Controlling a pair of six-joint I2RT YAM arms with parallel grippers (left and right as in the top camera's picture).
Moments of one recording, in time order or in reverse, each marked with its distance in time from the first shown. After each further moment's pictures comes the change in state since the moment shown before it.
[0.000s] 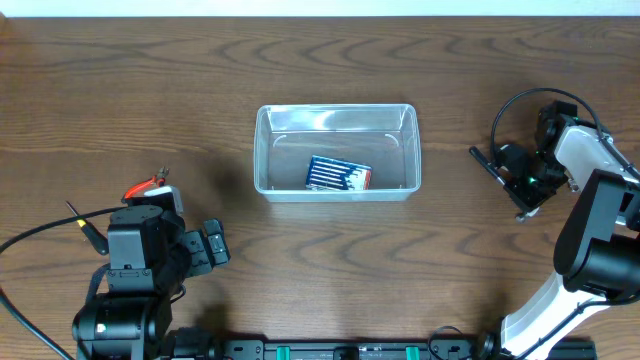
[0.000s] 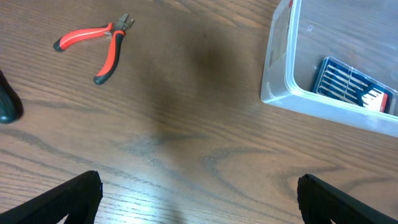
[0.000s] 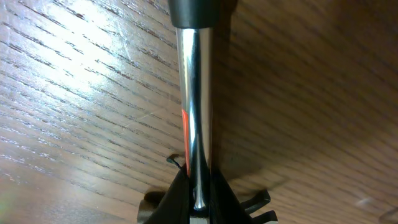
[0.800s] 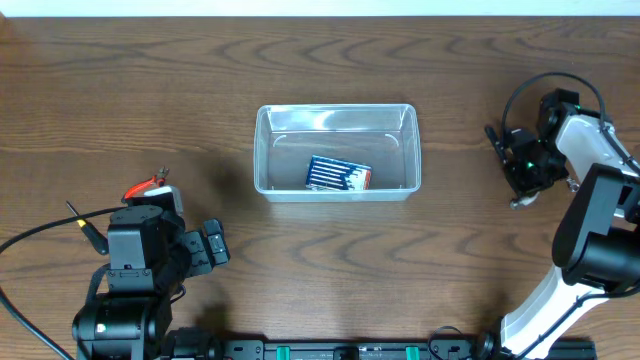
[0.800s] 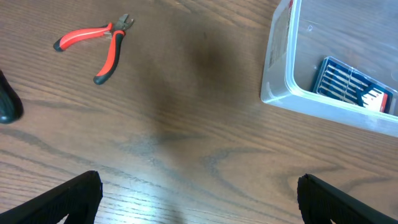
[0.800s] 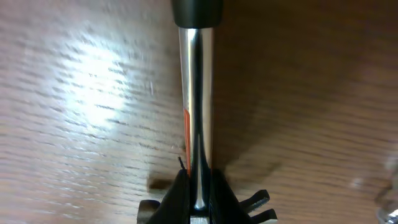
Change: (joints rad) left arm 0.000 0.000 0.000 0.000 0.000 0.000; right arm 0.014 0.034 0.104 -0.032 -0.039 0.296
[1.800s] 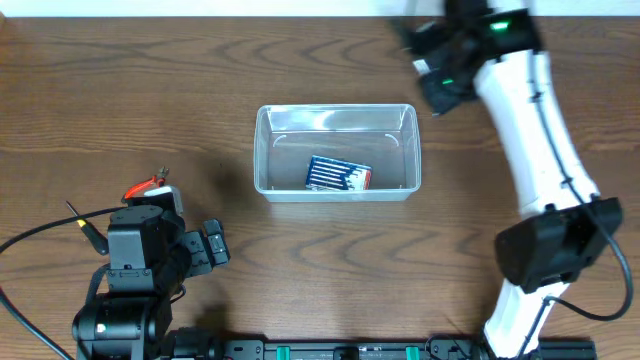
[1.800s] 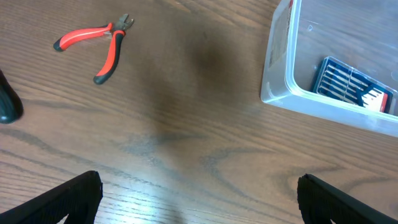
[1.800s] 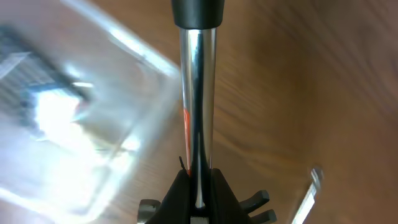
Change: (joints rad) left arm 0.000 0.000 0.000 0.000 0.000 0.000; right arm 0.554 0.003 0.745 -0.396 -0.034 0.165
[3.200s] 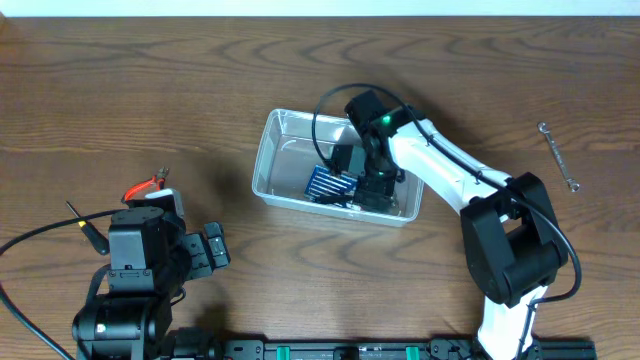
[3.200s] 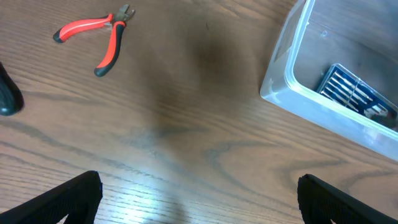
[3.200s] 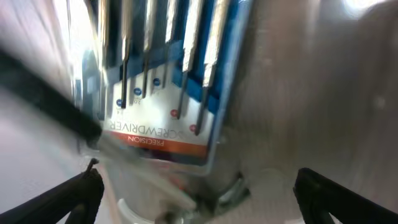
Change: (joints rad) left arm 0.000 0.000 0.000 -0.025 0.000 0.000; right arm 0.235 0.002 -0.602 0.375 -0.125 -0.364
